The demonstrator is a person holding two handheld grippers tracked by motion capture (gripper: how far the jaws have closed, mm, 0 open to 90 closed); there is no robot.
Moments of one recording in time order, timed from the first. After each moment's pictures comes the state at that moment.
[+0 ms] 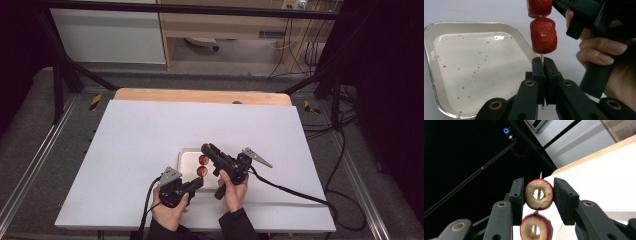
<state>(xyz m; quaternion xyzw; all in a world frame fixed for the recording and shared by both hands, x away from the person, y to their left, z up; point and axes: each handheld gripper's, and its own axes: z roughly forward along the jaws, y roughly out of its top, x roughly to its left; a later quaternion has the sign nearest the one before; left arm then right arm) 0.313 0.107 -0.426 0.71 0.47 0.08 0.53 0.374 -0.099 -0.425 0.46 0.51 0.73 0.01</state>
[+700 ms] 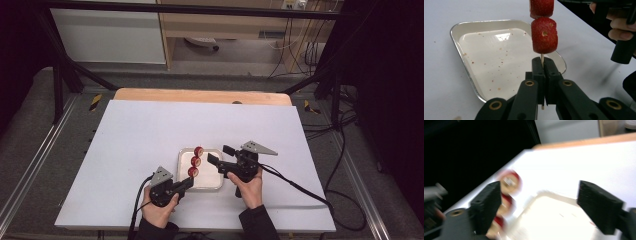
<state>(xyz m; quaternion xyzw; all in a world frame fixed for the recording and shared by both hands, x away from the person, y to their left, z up) 0.317 0.137 -0.436 0.73 0.44 0.10 0.52 0.384 -0.127 -0.407 0.42 0.68 0.60 0.09</state>
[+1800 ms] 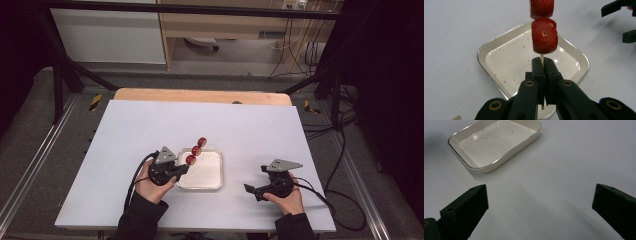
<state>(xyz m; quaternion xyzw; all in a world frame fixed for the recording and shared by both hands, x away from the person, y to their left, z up) 0.364 0.138 -0.397 0.82 0.37 0.13 0.41 0.359 -0.229 -0.448 0.37 0.81 0.45 0.12</state>
